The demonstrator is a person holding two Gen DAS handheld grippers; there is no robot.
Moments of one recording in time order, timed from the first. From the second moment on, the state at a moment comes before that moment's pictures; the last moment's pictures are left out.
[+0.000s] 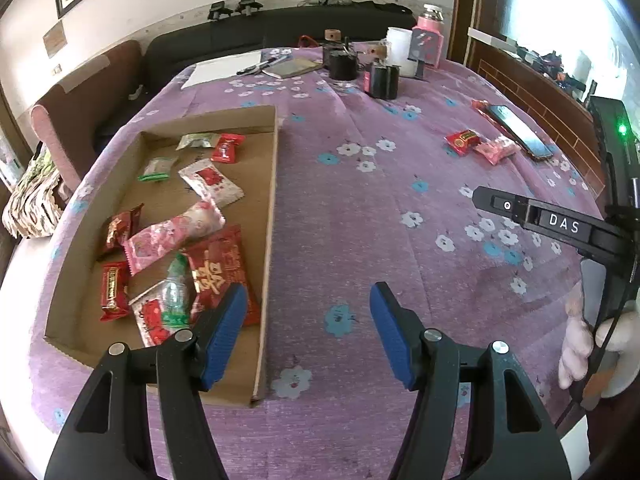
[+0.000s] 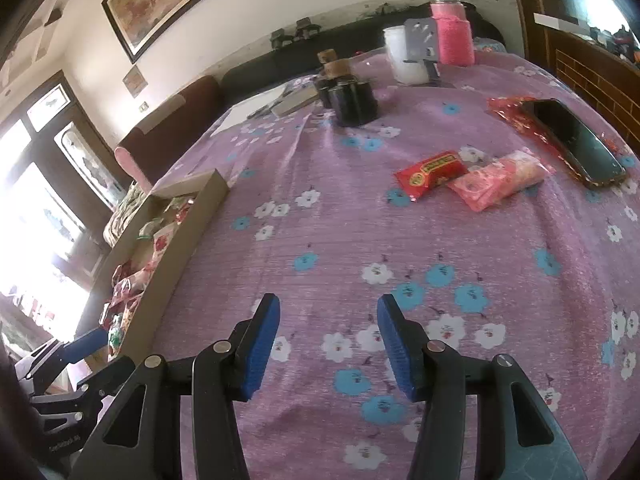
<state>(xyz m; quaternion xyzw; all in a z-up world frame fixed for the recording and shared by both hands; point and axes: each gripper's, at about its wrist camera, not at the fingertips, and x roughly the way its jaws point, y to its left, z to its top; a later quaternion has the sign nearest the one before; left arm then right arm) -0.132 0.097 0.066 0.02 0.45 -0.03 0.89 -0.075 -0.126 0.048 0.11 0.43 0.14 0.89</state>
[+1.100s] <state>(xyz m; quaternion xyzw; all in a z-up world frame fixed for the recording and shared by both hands) -0.124 0.078 0.080 -0.08 0.44 -0.17 0.88 0.014 -0.260 0.038 0.28 0.40 -0.04 0.87</state>
